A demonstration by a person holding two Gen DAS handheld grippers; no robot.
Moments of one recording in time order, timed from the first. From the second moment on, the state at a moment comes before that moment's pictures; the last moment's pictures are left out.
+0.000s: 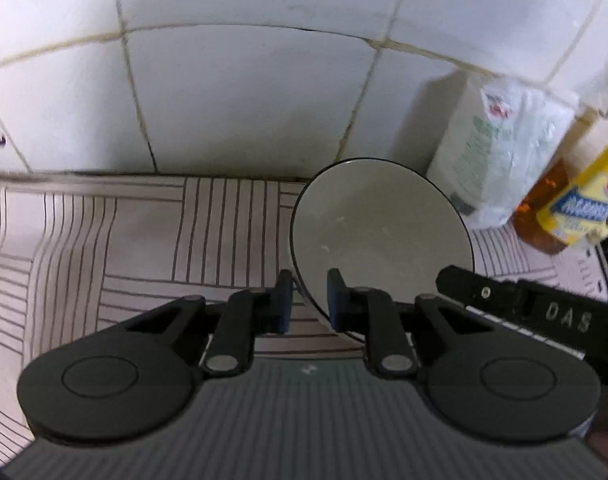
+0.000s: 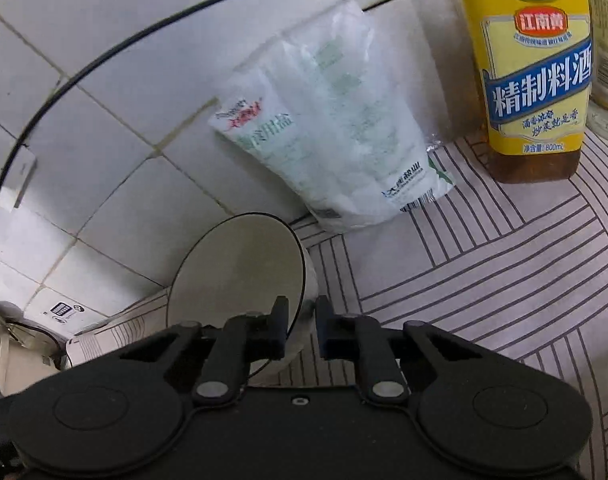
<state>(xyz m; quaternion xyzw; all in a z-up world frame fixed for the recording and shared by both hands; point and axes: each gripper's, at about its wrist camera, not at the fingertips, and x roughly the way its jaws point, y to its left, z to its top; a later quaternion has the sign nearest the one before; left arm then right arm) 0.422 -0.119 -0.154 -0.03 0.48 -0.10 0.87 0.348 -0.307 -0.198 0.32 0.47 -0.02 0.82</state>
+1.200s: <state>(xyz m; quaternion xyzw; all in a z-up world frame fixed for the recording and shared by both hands) 0.291 -0.207 -0.041 0.00 0.46 -0.17 0.87 0.216 -0.393 -0.100 0.36 0.43 -0.04 0.83</state>
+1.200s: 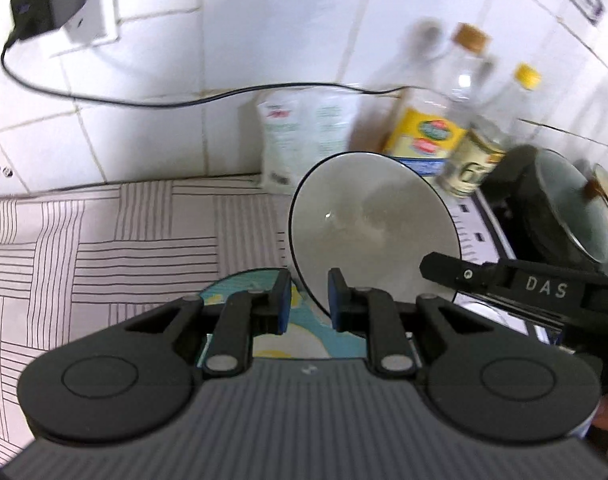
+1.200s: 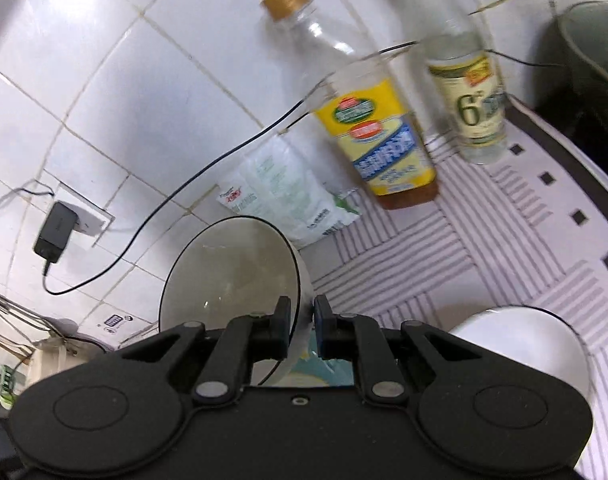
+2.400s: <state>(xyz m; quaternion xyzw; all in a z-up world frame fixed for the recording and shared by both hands) 0.219 -0.343 -0.084 0.15 0.53 -0.21 0.81 0.106 -0.464 -0.118 0.29 0.43 -0.10 0.85</state>
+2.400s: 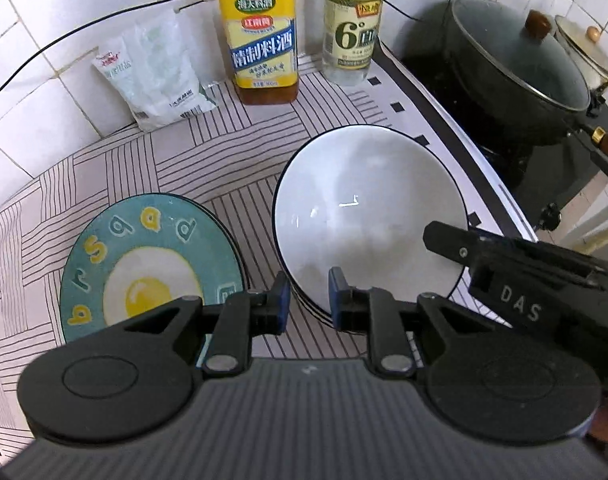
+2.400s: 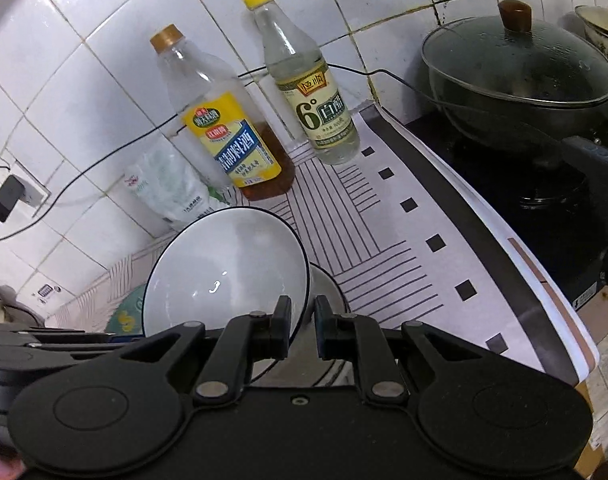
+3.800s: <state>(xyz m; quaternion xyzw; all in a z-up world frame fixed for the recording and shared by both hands) 0.204 -0.312 -0.058 0.03 0.54 -0.20 0.82 0.061 -0.431 -0.059 0.17 0.37 -0.03 0.91</state>
